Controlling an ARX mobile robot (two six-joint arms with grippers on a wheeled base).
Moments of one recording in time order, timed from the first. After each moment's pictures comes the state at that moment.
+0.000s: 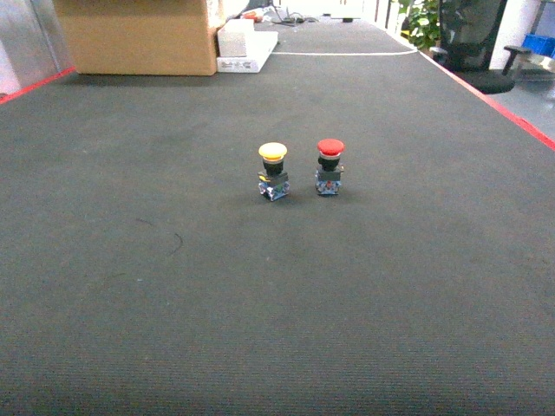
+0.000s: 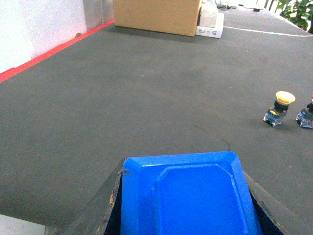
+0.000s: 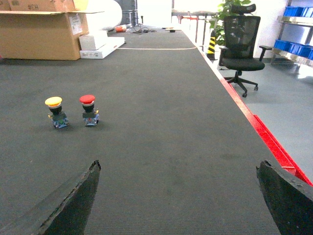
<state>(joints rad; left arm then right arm) -0.31 0.27 0.09 0.05 -0.48 -0.12 0.00 0.01 0.01 0.00 0.00 0.00</state>
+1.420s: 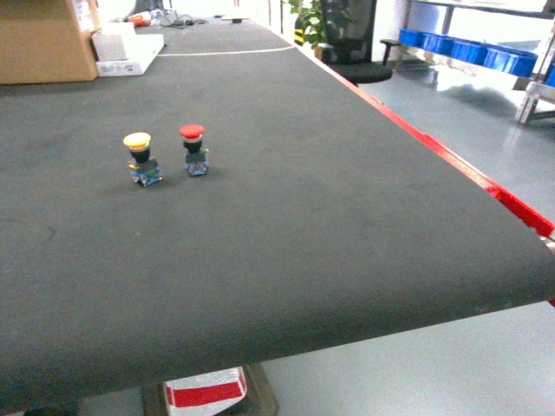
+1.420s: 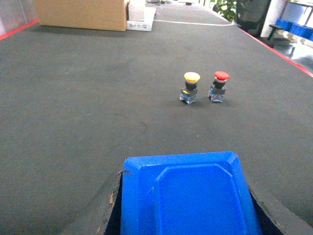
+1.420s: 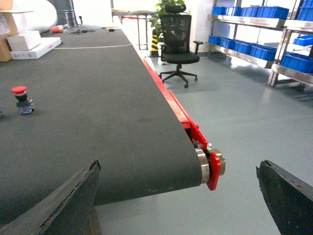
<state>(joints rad) -0.31 0.27 0.09 0.05 -0.49 -0.12 0.00 0.01 0.01 -0.01 0.00 0.00</state>
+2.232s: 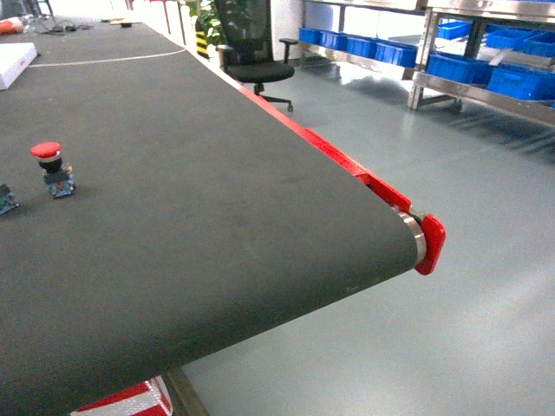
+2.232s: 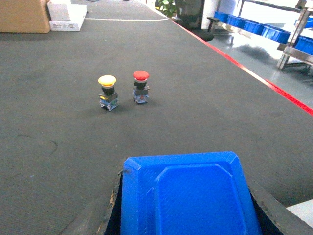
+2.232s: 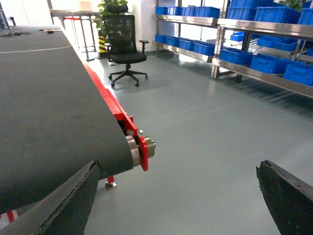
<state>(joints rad) -0.31 0.27 0.09 0.05 -0.49 -0.12 0.00 0.01 0.01 -0.01 0.00 0.00</state>
